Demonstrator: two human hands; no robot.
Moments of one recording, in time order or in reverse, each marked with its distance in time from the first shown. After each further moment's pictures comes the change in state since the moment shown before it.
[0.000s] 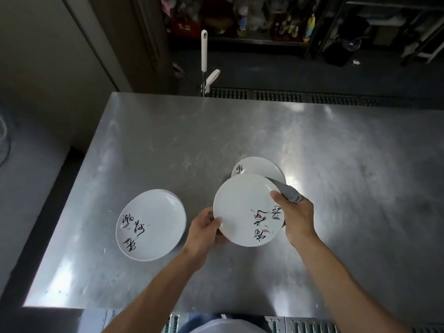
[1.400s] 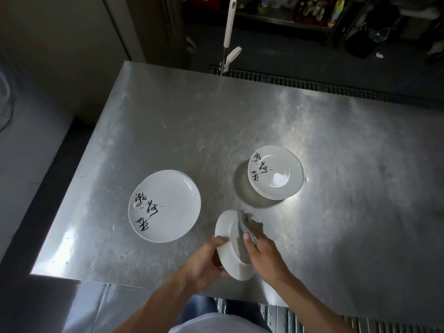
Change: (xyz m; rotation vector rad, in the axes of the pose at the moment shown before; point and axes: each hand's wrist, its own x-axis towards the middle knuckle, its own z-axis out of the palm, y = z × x) left_hand -0.023 -0.070 -0.047 -0.315 -0.306 -0.448; right_hand -0.059 0.128 0.023 -0.904 -0.515 -0.115
